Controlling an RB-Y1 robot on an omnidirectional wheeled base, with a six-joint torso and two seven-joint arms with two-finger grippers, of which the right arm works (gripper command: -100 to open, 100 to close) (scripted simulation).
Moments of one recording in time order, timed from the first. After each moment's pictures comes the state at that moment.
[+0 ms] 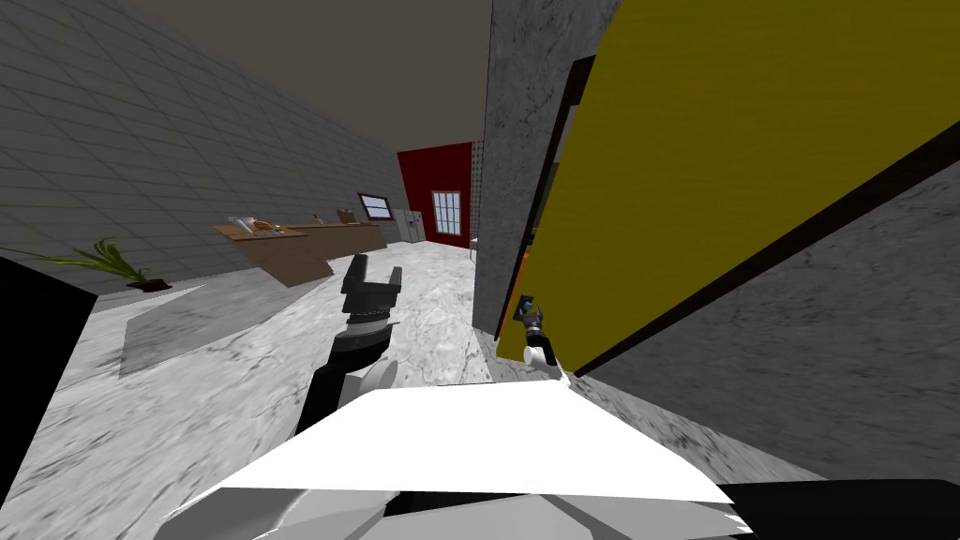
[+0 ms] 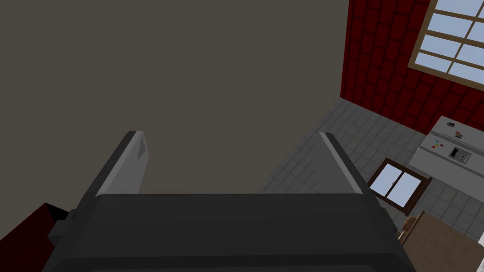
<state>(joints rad) 0.10 -0.10 -0.15 -1.36 -0.33 -0.33 -0.75</state>
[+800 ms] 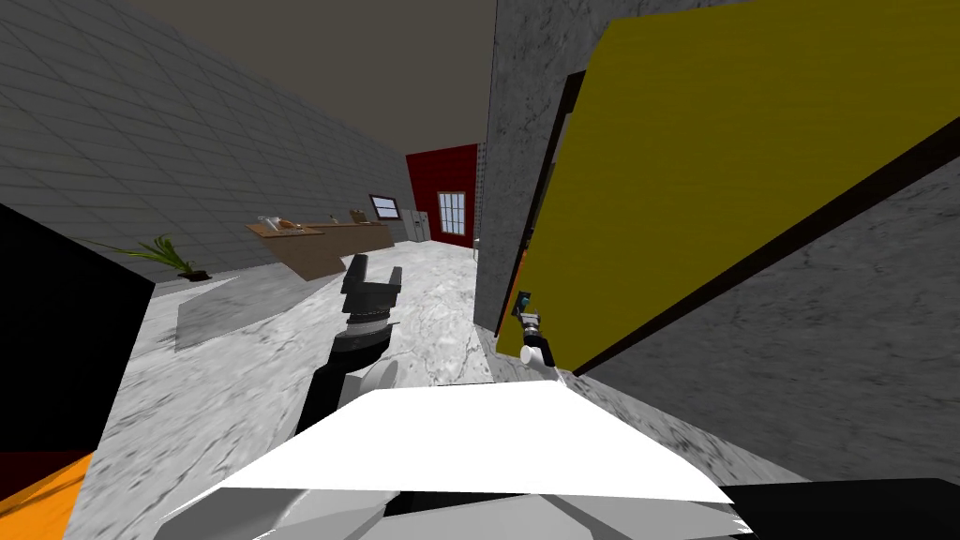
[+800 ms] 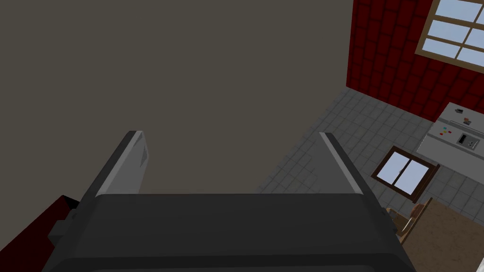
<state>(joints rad) 0.11 -0.08 -0.11 -1.39 -0.49 -0.32 -0.96</state>
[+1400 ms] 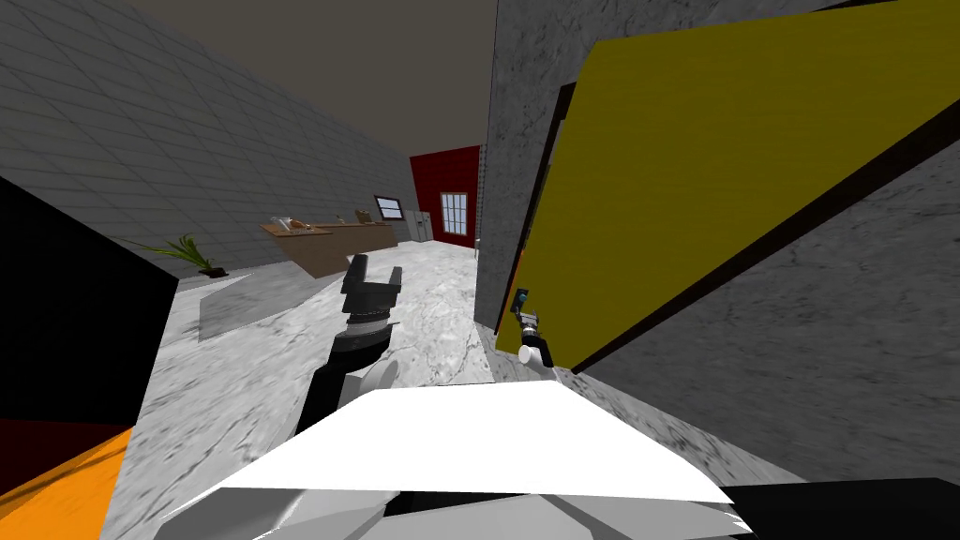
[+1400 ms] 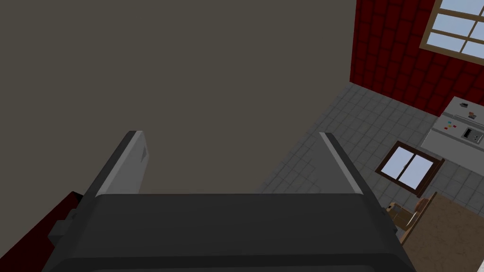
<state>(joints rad) 0.11 -0.07 -0.09 -1.39 -0.57 -0.31 -1.08</state>
